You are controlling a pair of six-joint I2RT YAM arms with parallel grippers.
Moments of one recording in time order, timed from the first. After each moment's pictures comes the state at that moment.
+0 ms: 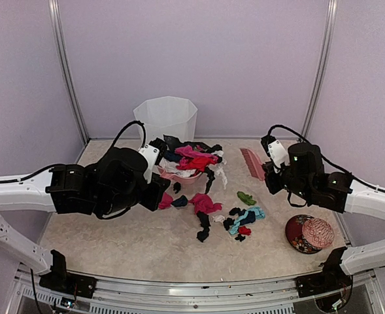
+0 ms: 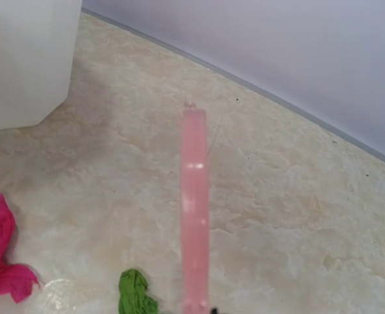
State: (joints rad) left arm -1.22 1.28 1.08 -0.42 -0.58 -0.32; right arm 0.77 1.06 0.76 -0.13 0.42 -0.08
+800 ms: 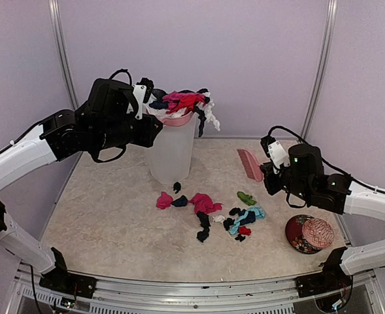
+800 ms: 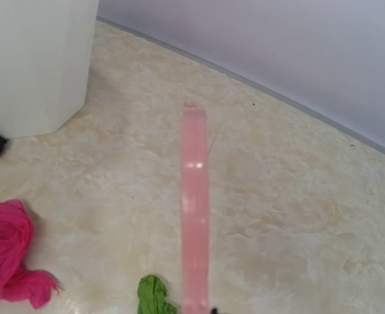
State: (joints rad) left arm -0.96 1.41 1.53 -0.57 -0.45 -0.26; right arm 0.76 1.06 0.74 -0.09 0.38 -0.06
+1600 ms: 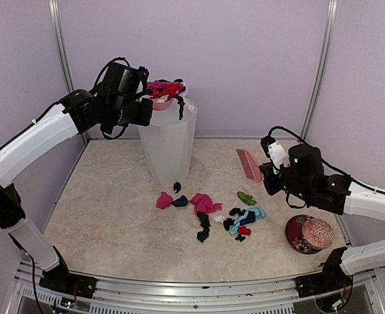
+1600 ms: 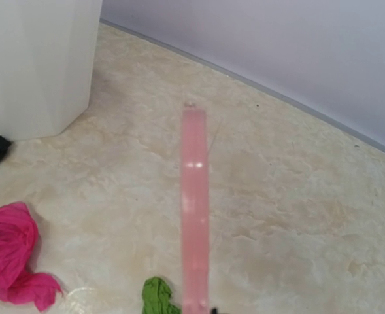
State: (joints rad) left arm -0.78 1.61 1.78 -0.68 -0.59 -0.17; right arm 0.76 1.06 0.73 -0.08 0.37 -0.05
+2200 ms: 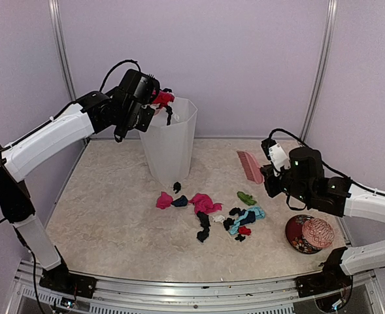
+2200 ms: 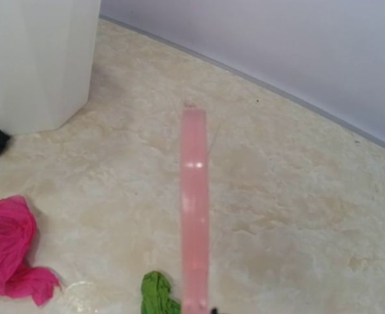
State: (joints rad) left arm -0.78 1.71 1.82 -0.74 -0.84 0.01; right arm 0.76 1.05 0.70 -0.06 0.37 -0.05
